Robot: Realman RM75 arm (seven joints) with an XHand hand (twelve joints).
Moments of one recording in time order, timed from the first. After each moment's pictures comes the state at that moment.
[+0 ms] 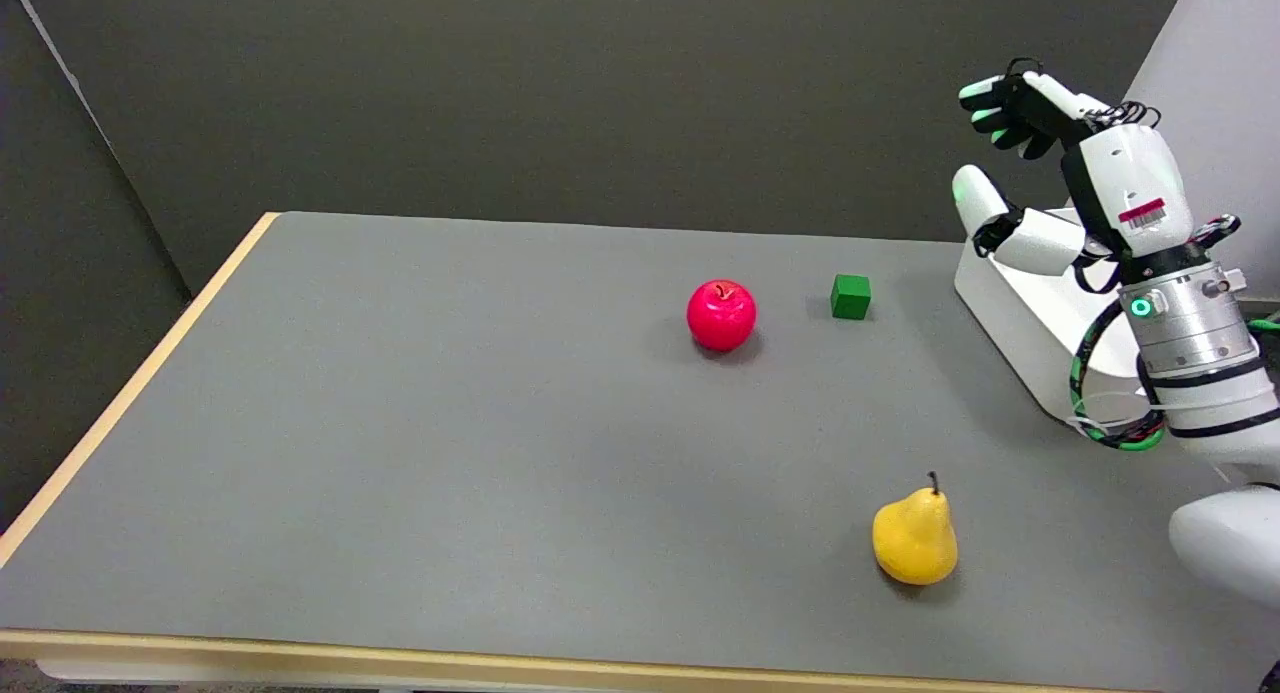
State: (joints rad) arm -0.37 -0.75 -1.44 1.49 0.72 0.97 0.48
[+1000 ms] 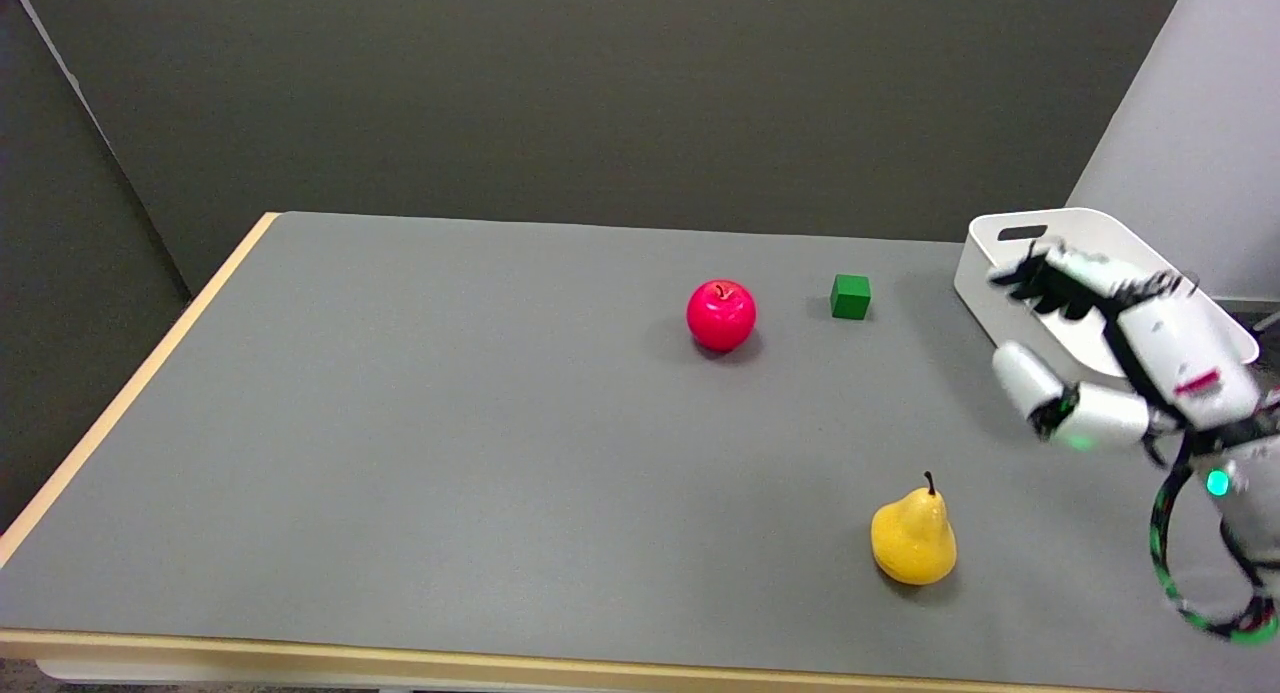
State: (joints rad) arm -0.83 -0.83 -1.36 1.52 0.68 1.16 0.48
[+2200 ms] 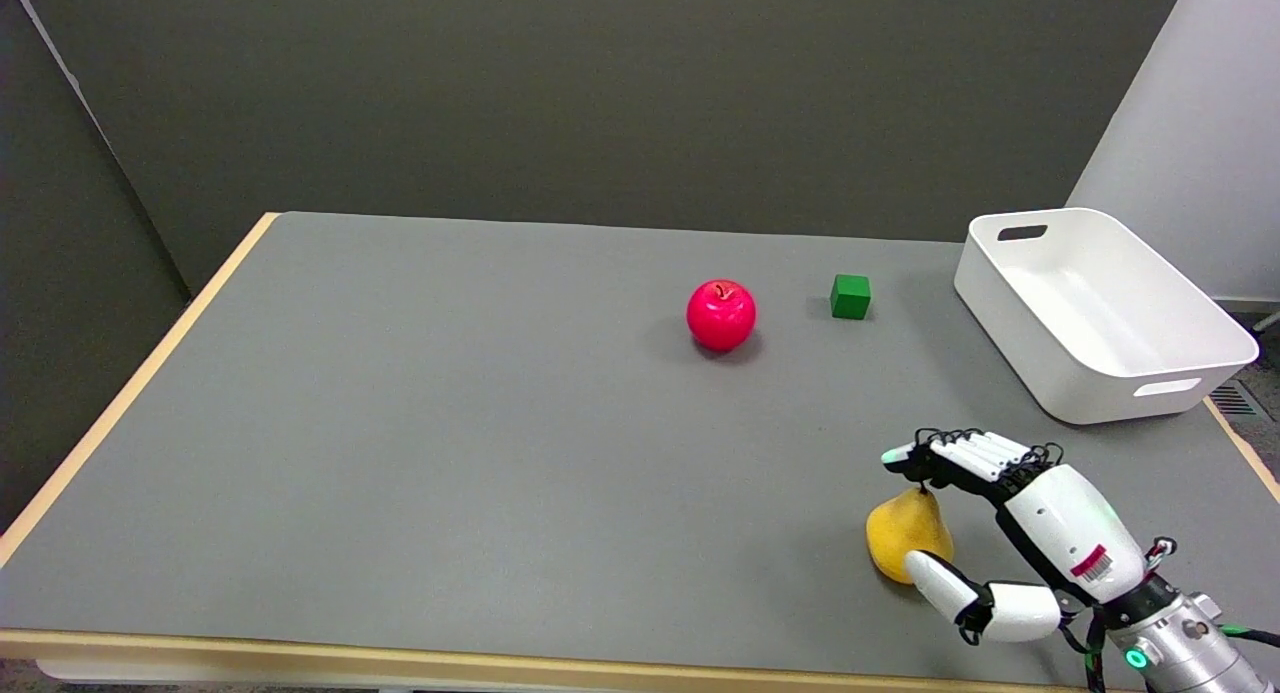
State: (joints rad) arm -0.73 -0.87 -1.76 1.23 0.52 1.37 0.49
